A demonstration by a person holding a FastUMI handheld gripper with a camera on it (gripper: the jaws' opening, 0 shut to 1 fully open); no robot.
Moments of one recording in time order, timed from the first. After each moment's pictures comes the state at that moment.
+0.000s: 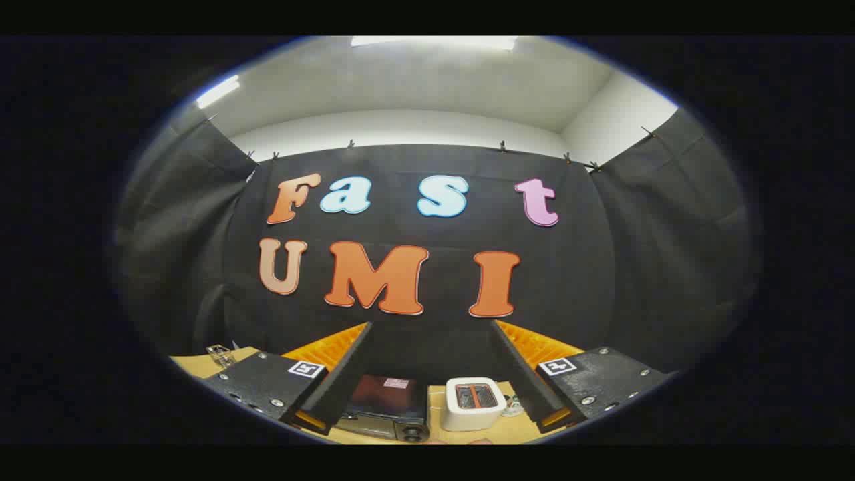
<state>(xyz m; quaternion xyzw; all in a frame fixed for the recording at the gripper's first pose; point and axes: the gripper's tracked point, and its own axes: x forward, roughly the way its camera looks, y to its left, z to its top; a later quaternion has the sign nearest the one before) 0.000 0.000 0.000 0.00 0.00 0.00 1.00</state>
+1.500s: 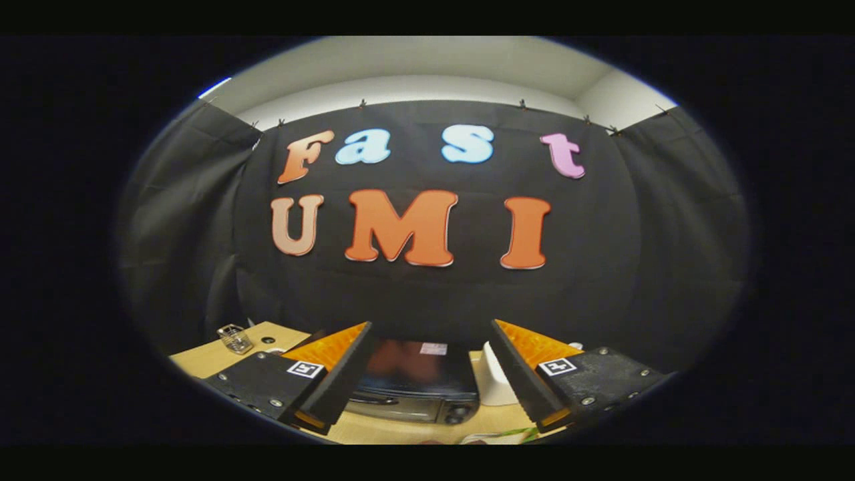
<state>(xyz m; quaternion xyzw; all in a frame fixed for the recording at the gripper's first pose) 0.013 0.080 -0.125 0.02 0.15 0.05 0.99</state>
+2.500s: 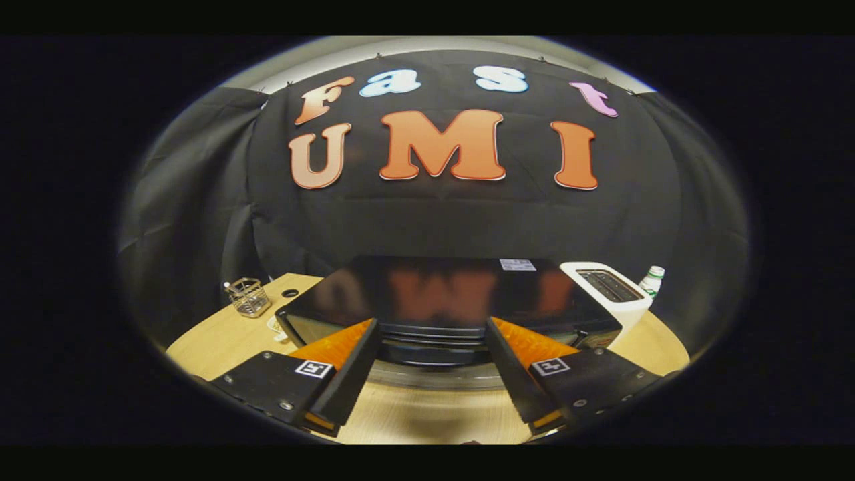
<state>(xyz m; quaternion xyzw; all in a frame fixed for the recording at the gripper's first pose) -0.014 0.176 -0.258 0.05 0.27 0.08 0.96</state>
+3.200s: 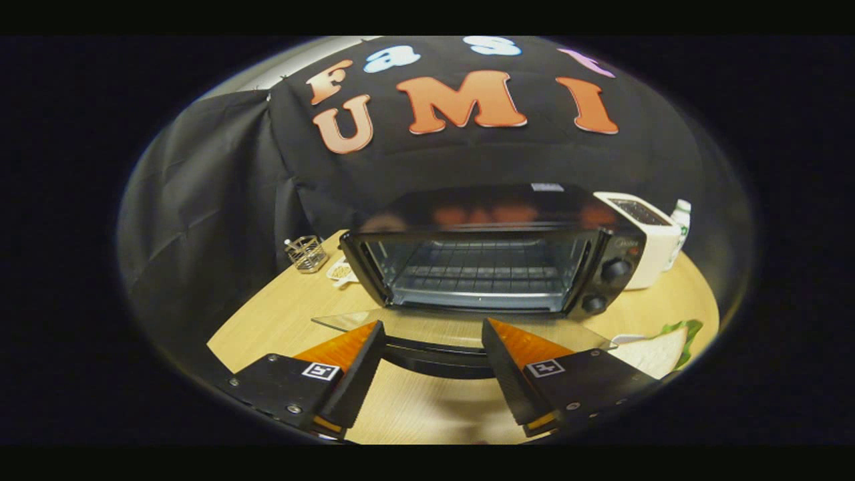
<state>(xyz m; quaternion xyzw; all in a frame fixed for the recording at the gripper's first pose) -0.135 0.195 -0.296 0.10 0.41 0.18 0.89</state>
